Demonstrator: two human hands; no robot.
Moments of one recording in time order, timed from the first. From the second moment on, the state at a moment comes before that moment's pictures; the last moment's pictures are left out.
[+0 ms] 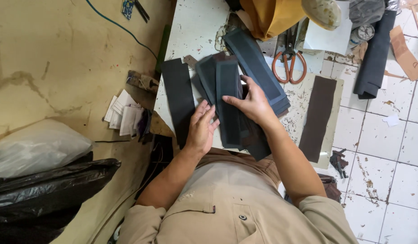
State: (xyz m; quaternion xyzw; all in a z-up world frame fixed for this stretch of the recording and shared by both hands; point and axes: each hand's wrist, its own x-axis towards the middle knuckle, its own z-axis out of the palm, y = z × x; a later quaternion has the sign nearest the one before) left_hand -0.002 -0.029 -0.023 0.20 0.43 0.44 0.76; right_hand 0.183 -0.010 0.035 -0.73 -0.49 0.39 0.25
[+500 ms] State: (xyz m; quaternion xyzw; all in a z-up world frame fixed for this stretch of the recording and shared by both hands) left_hand 0.002 -0.026 -0.051 0.22 0.43 0.43 0.76; right_hand 0.215 -0.027 0.006 -0.48 -0.31 0.61 0.55
